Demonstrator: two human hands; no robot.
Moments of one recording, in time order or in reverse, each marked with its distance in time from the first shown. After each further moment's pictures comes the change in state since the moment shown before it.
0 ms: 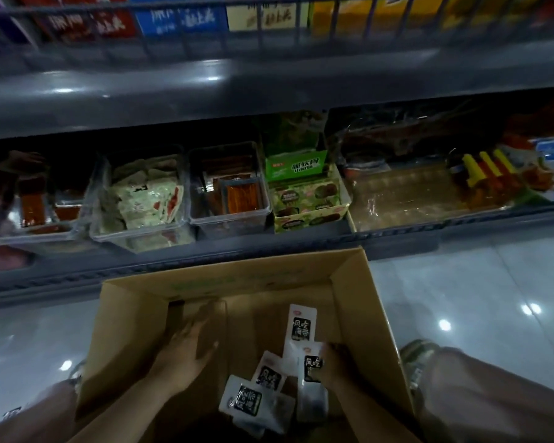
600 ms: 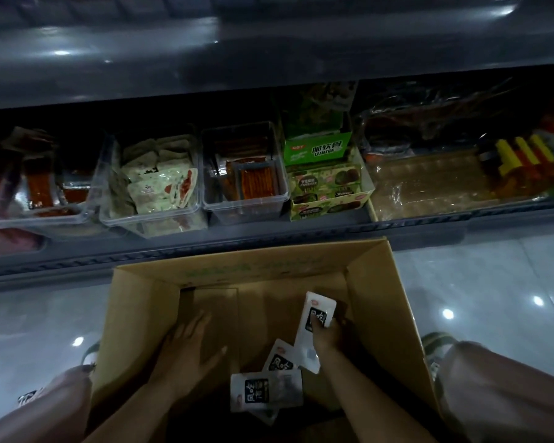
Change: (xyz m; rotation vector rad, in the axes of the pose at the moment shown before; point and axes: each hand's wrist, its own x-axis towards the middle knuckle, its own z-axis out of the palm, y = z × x) left_hand 0.000 -0.031 0.017 0.134 0.022 -0.005; right_hand 0.044 -0.052 0.024 0.817 0.323 0.295
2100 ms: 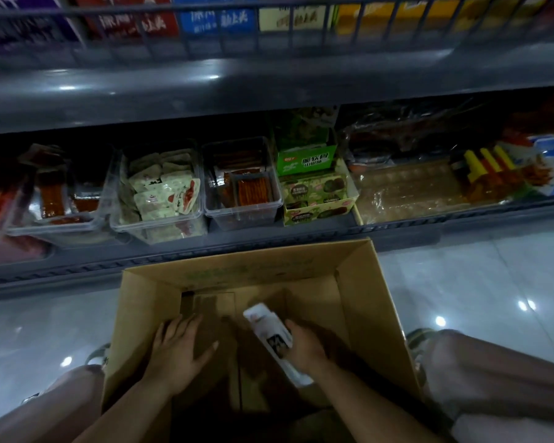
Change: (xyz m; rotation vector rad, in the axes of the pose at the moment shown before) left_hand -0.020 -0.004 -0.018 0.109 0.094 0.025; right_hand -0.063 -0.014 -0.018 -0.562 -0.513 -0.518
